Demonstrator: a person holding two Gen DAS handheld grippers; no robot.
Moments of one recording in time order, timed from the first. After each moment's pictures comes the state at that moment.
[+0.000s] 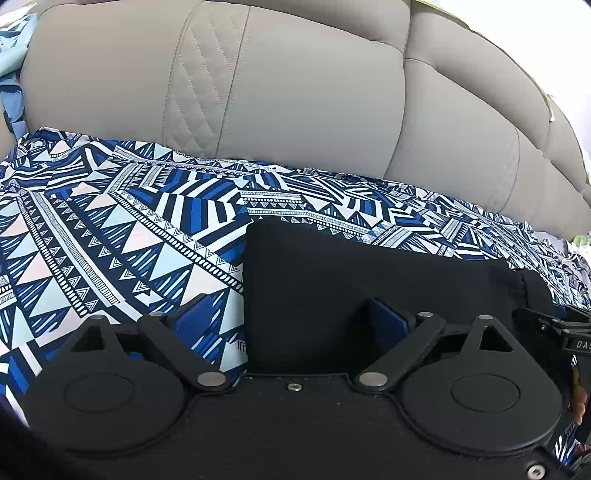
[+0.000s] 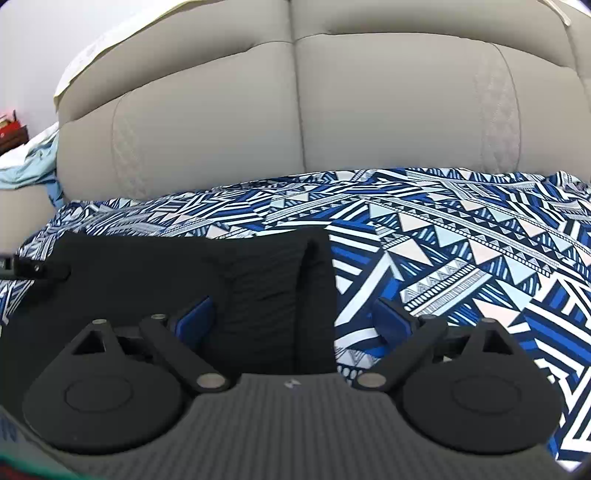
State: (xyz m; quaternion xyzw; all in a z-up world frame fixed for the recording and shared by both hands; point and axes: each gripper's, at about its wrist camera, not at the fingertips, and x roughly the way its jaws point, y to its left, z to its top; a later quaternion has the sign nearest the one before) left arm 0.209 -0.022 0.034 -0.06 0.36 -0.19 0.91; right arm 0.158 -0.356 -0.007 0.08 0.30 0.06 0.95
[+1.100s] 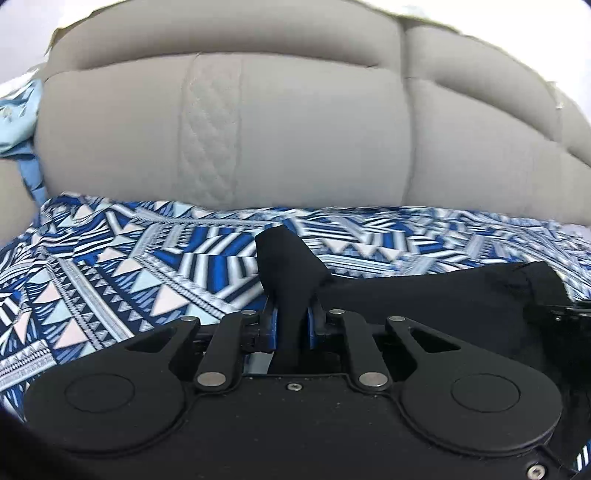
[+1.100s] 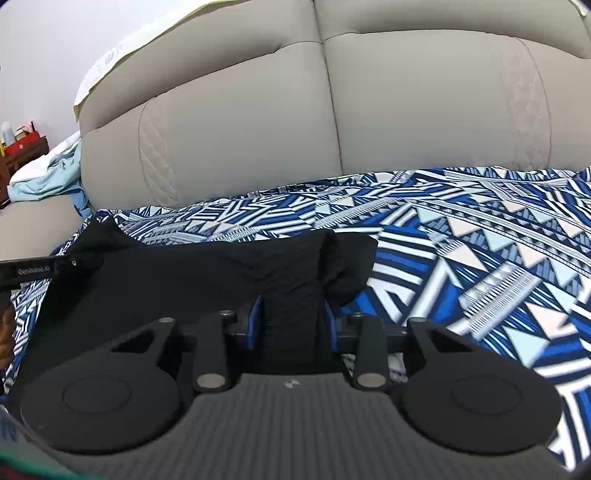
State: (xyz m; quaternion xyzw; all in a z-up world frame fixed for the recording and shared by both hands) left arm 0.212 -0.032 0.054 0.00 0.31 -0.13 0.94; right arm 0.179 -0.328 0.002 0.12 0.31 0.09 0.94
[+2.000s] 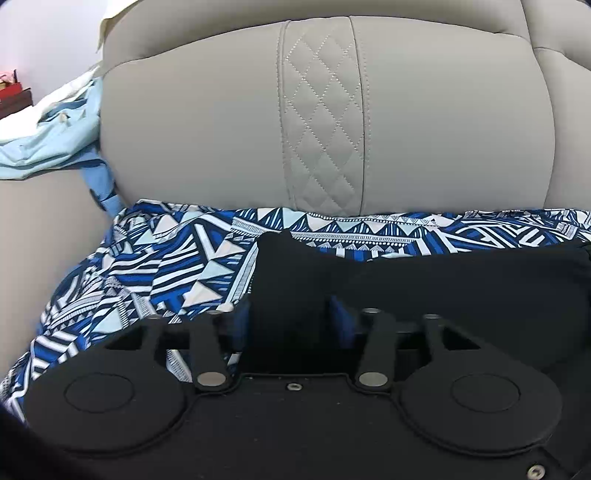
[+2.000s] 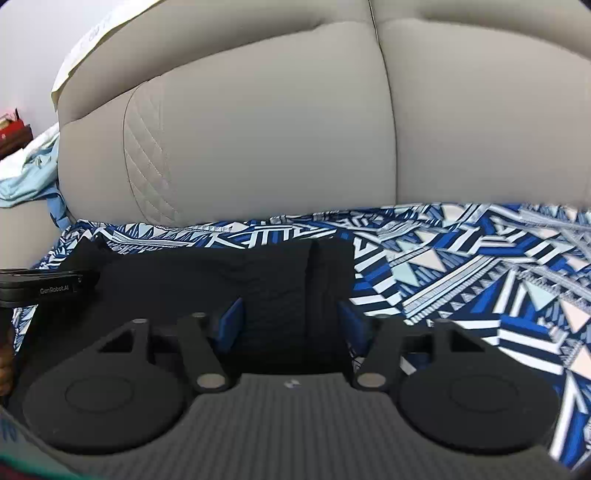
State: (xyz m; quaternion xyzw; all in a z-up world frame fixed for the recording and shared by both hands) left arm 0.309 -0.014 0.041 0.06 0.34 0.03 0.94; right arm 0.280 -0.256 0.013 0.09 0.32 0.08 0.94
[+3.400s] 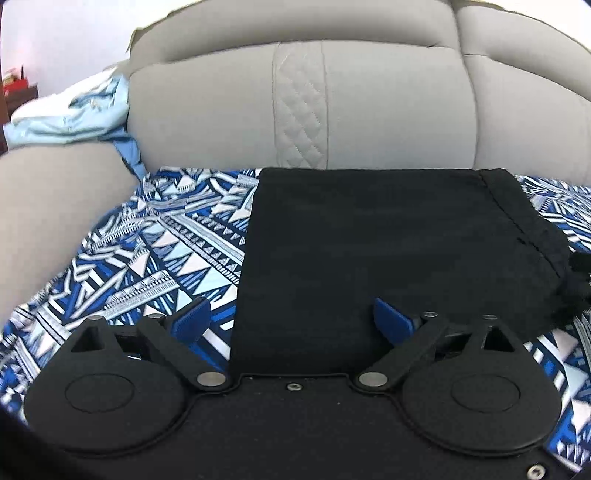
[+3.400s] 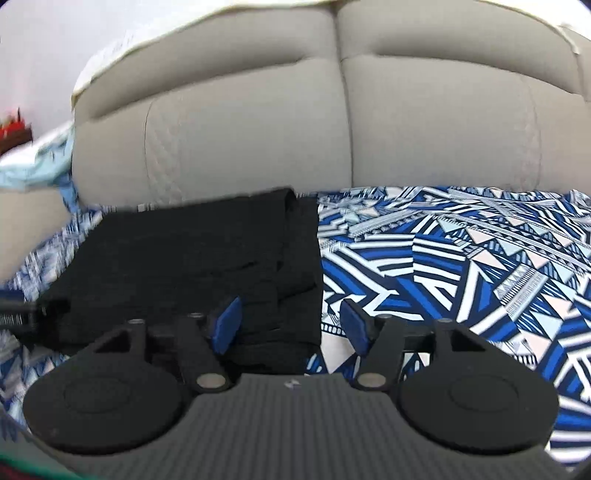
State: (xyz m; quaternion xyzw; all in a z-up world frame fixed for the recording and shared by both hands) left arm 0.138 0.004 0.050 0.06 0.31 -0.02 0.95; right arm 0.135 -0.261 0.018 0.09 0.26 0.04 0.96
